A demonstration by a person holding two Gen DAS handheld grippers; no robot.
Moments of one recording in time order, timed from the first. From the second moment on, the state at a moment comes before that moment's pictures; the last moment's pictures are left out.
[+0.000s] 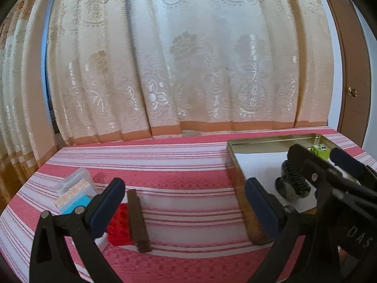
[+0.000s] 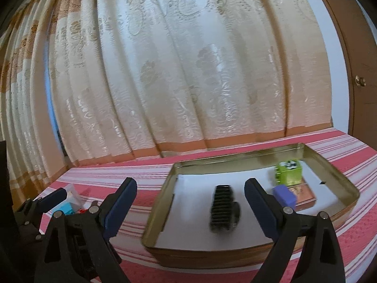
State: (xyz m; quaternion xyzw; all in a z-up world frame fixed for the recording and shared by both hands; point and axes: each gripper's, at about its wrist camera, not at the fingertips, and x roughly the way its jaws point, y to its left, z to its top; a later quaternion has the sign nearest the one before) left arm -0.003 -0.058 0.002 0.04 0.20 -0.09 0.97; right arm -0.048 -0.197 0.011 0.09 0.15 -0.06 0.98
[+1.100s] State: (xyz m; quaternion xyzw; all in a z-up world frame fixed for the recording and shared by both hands) left arm 0.032 0.088 -0.022 -0.07 0.29 0.01 0.96; right arm 0.021 -0.123 -0.017 0.11 0.28 0.02 0.95
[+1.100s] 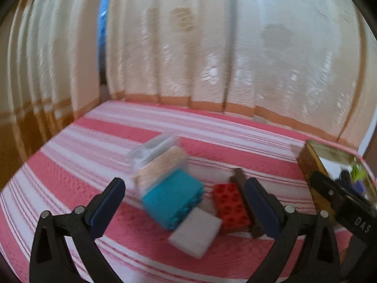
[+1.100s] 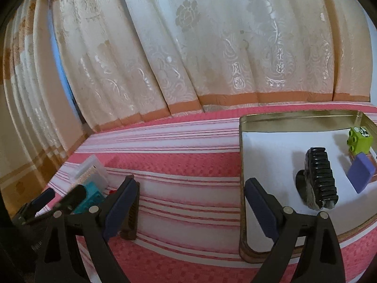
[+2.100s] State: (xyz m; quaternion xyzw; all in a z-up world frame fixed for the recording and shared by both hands) left arm 0.030 0.135 -0.030 -0.14 0.29 0.07 0.94; right arm 0.042 -0.044 -0.033 -0.02 0.37 0.11 0.92
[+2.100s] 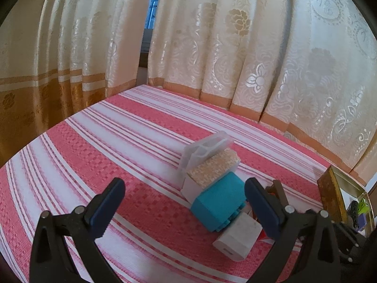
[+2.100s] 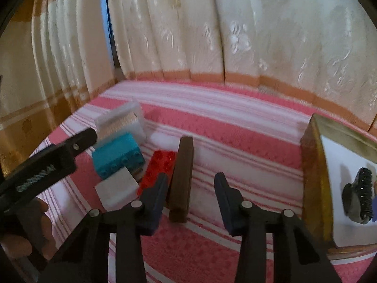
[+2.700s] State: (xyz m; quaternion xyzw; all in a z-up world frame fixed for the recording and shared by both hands) left arm 0.023 0.103 -0.018 -0.07 0.26 0.02 0.96; right arm 0.072 -0.051 -0.050 0.01 0.42 0.11 0.90
